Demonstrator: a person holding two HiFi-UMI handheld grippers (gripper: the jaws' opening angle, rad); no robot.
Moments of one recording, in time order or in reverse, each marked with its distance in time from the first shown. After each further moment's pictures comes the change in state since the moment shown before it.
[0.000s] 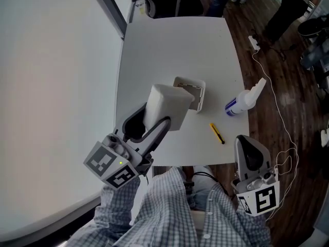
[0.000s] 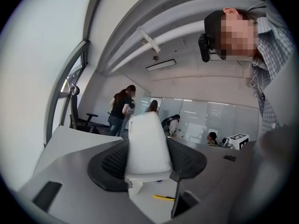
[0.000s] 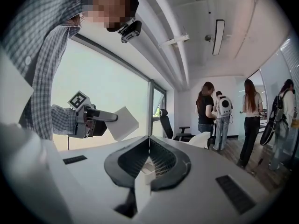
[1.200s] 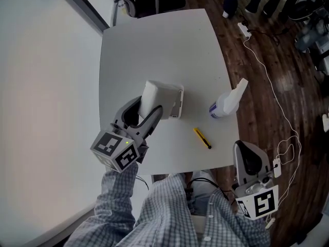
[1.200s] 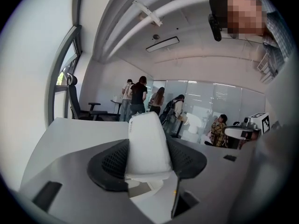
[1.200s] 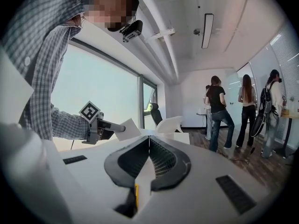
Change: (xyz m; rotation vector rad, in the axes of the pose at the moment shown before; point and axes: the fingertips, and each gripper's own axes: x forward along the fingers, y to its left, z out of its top) left arm 0.105 0.042 -0.070 0.059 0.200 0.057; right arm -0.020 -0.066 -0.042 0.083 0.062 -0.078
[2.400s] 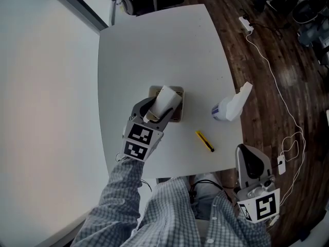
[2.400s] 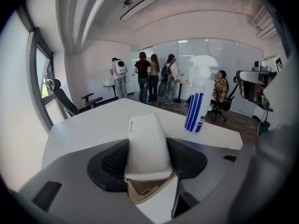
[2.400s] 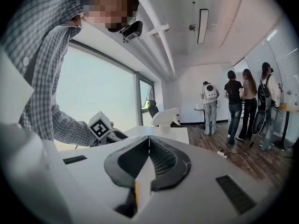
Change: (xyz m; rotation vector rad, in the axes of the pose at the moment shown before) left arm 0.057 0.019 -0.081 0.330 0.371 0.050; right arm 0.004 -0.005 -0.011 0.050 0.034 -0.016
